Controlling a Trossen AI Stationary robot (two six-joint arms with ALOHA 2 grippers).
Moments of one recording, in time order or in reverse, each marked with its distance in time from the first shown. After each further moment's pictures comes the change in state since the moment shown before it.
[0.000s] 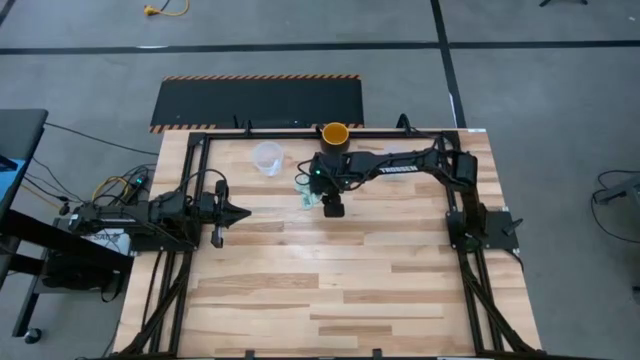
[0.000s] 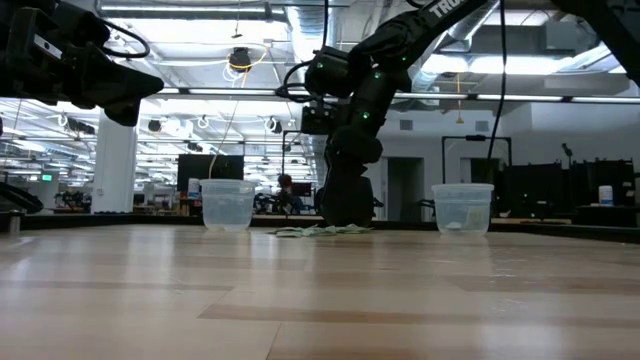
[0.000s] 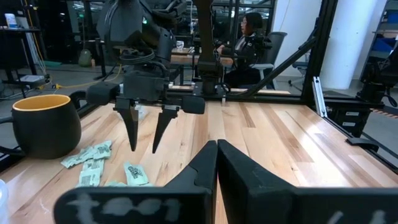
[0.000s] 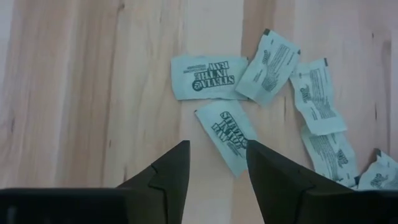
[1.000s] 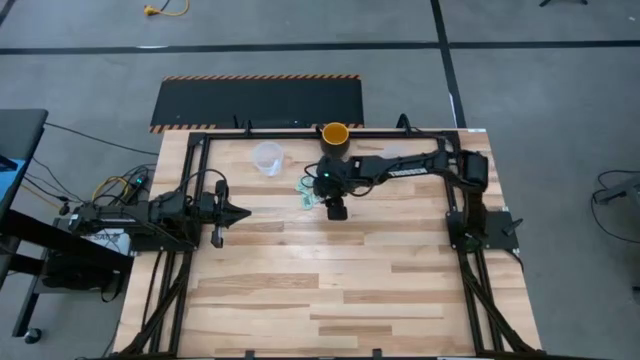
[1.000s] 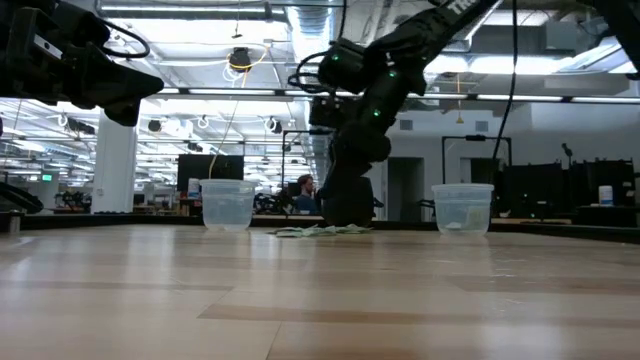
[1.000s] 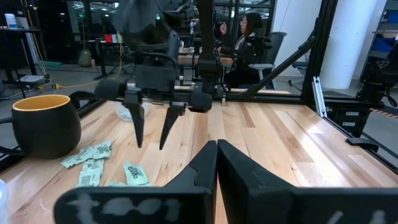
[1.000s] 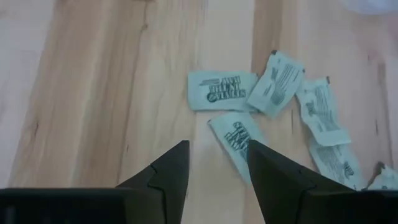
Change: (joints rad) left arm 0.000 0.000 0.000 0.000 0.000 0.000; right arm 0.008 -0.084 -0.142 0.167 -0.030 -0.010
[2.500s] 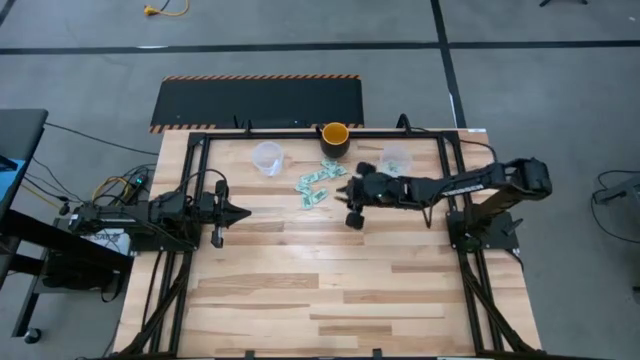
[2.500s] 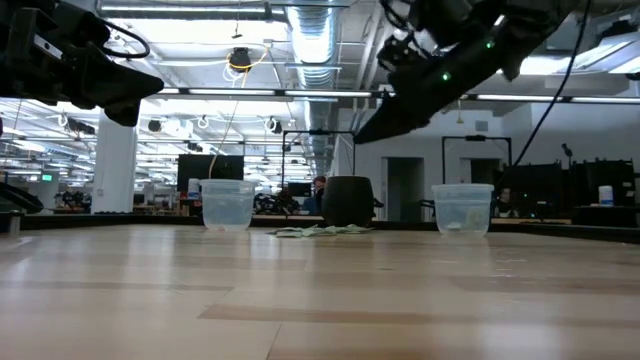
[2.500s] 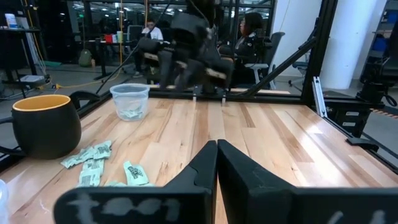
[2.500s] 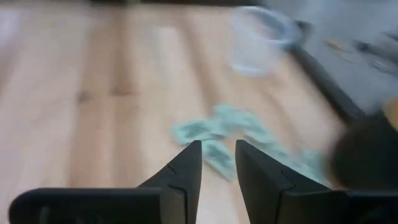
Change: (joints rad) left arm 0.000 0.000 0.000 0.000 0.000 0.000; right arm 0.141 -0.456 -0.582 0.601 0.273 0.255
